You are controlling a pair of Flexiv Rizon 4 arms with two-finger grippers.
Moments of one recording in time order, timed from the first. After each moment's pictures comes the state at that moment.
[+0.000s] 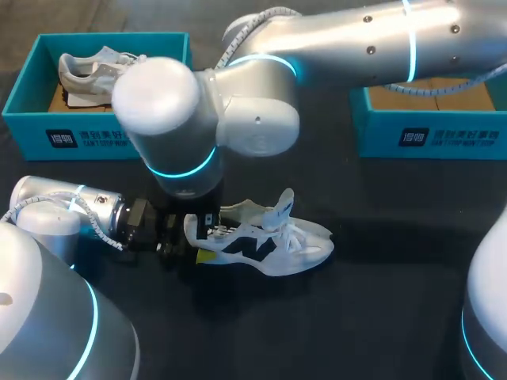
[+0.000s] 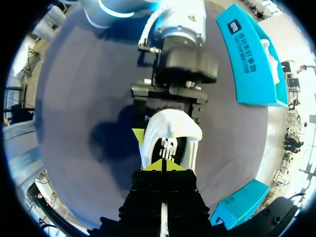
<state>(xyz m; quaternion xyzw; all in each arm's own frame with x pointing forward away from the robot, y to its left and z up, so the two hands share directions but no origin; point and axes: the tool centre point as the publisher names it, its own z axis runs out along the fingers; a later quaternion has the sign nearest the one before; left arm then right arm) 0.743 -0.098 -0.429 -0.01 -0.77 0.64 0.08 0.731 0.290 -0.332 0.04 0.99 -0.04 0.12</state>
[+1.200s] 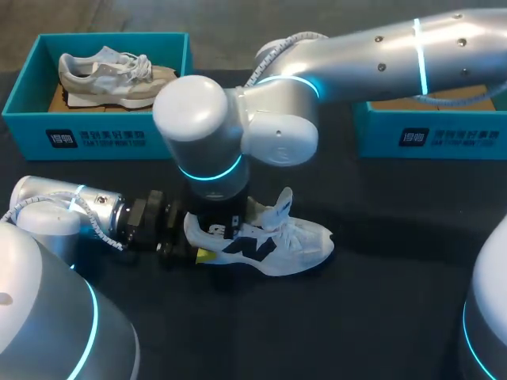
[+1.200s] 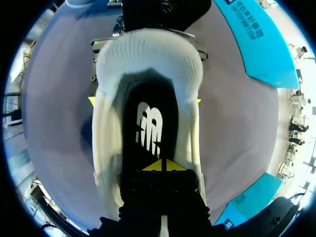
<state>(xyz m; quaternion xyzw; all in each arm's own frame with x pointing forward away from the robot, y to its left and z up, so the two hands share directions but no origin) 0.743 -0.098 -0.429 -0.01 -0.77 0.64 0.08 0.763 0.241 -0.389 0.07 0.99 -0.06 0.10</state>
